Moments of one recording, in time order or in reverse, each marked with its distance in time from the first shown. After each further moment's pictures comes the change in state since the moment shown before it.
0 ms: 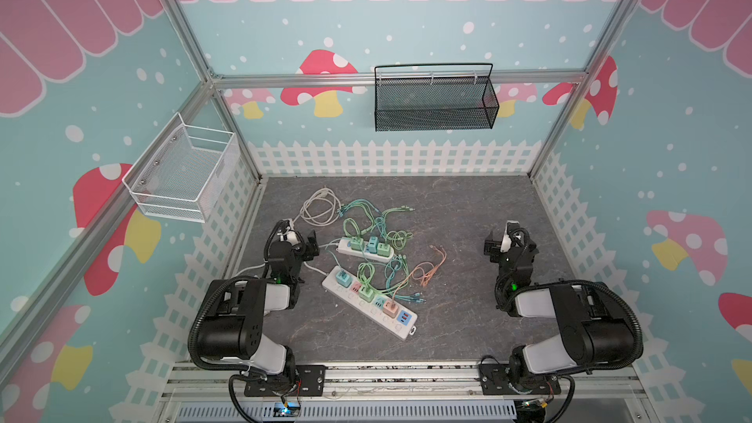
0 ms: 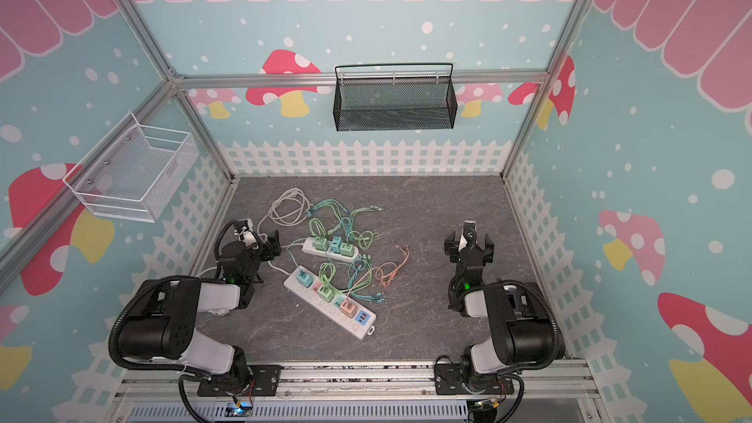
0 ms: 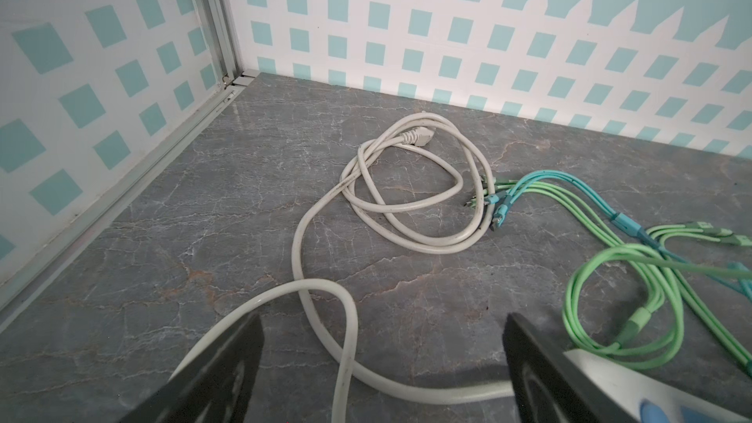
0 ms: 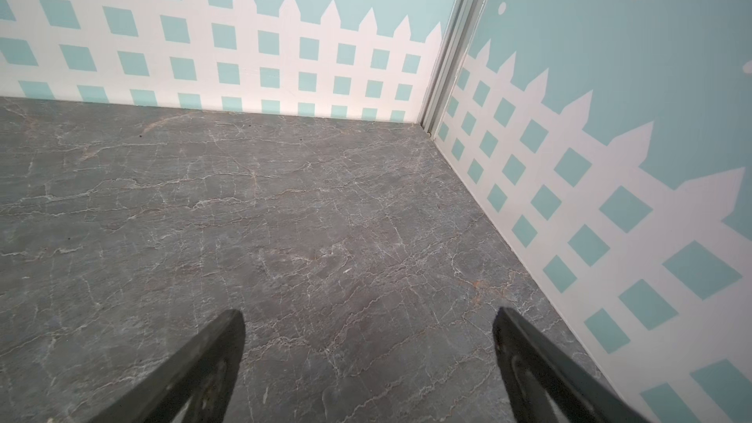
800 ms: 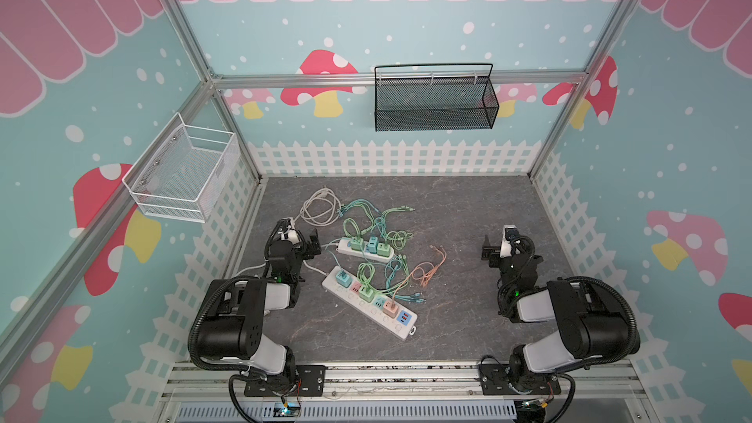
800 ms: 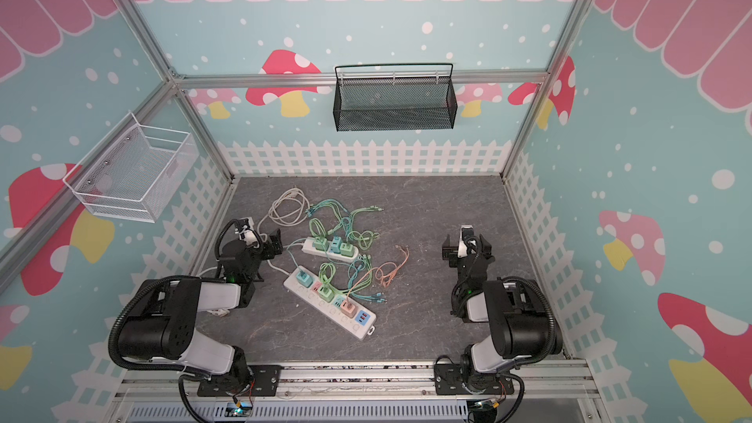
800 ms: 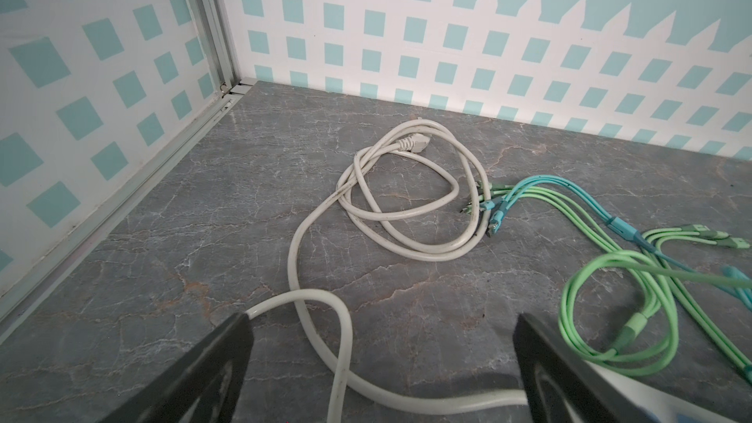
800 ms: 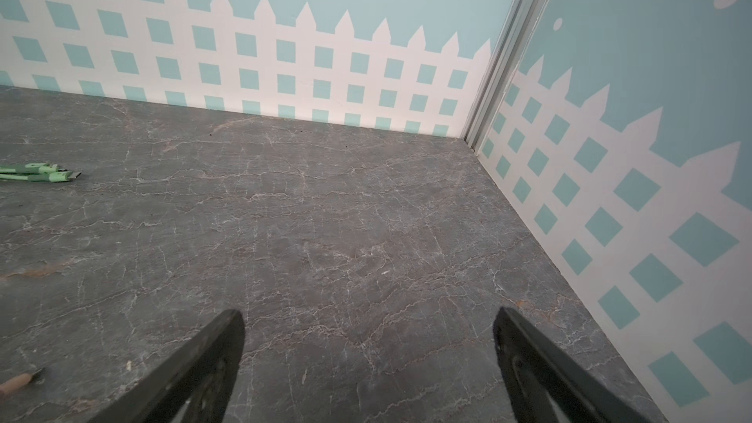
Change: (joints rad) left arm -0.006 0.000 0.010 0.000 -0.004 0.007; right arm -0.046 0.035 -0.067 0.144 -0.190 -0.018
